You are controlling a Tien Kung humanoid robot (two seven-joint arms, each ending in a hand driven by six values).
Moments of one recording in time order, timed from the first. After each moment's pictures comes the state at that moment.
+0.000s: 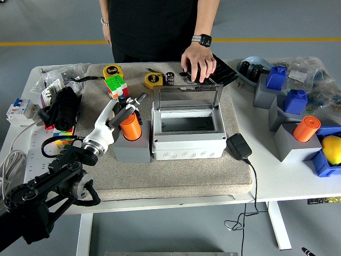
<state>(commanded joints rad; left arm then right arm) -0.42 0.24 -0.76 -1.27 0.69 0.30 -0.19 0.15 -0.22 0.31 0.31 0.11 -0.16 -0.01</state>
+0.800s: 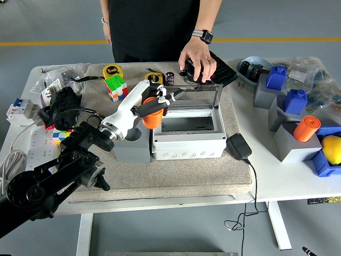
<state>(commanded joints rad) -0.58 0.23 -0.67 -1.46 1.05 0.32 0.10 0.15 -0.22 0.30 0.31 0.12 -0.17 0.00</state>
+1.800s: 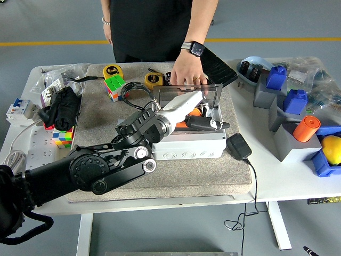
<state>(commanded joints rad) -0.88 0.02 -0.41 -1.18 1.46 0.24 0.46 0.16 -0.23 0.28 0.32 0.13 -0.17 0.00</state>
